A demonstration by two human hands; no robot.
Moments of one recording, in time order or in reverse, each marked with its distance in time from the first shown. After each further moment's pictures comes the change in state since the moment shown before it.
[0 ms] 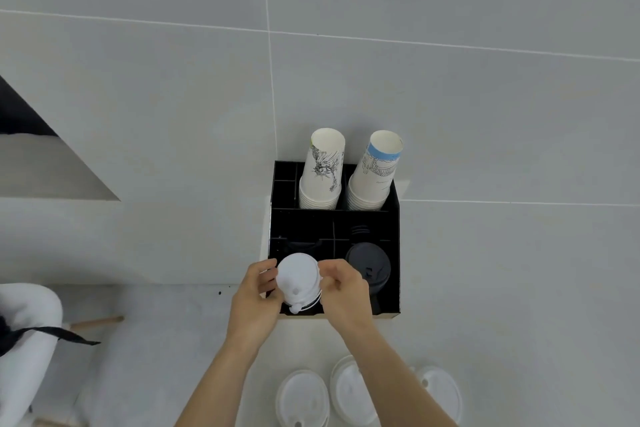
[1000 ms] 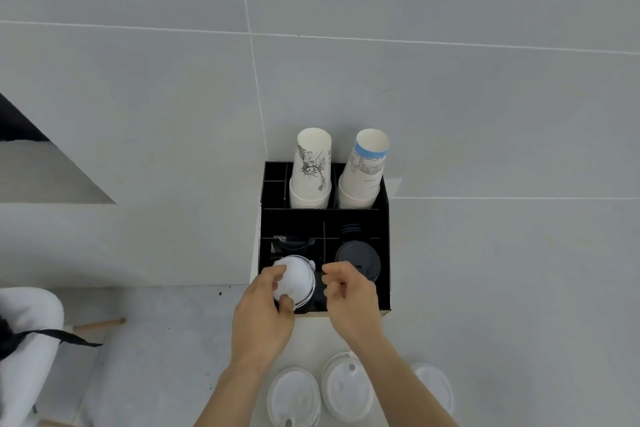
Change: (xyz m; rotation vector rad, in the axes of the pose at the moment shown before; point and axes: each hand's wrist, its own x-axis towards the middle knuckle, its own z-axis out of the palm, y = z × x) left_hand -0.019 -0.002 0.027 0.448 0.104 0.252; right_hand -0.005 0.023 -0.027 -0.049 0.015 -0.117
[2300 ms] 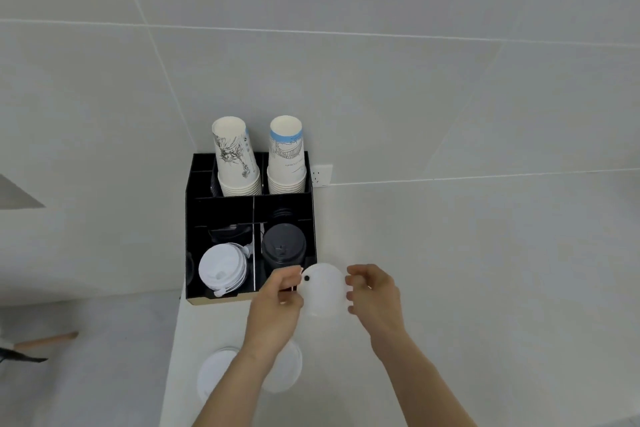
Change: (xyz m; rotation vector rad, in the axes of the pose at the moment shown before) left_hand -0.073 0.094 0.079 -0.424 -0.305 -0.210; right_hand -0.040 0.062 -0.142 0.225 0.146 0.384
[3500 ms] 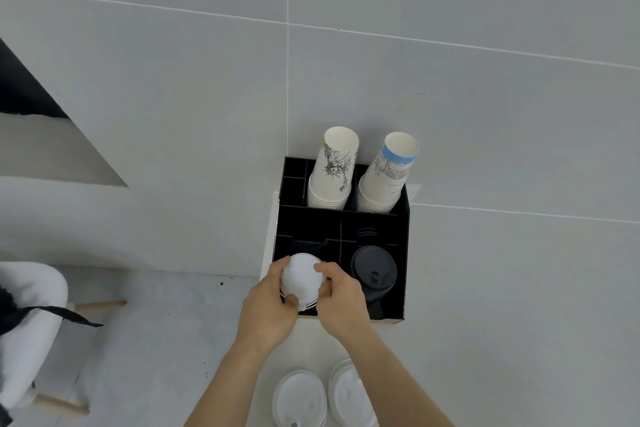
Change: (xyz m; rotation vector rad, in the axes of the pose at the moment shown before) left_hand 0.078 -0.045 -0.146 0.322 0.135 0.076; right_hand -0.001 -0.049 0.193 -0.430 -0.279 -0.333
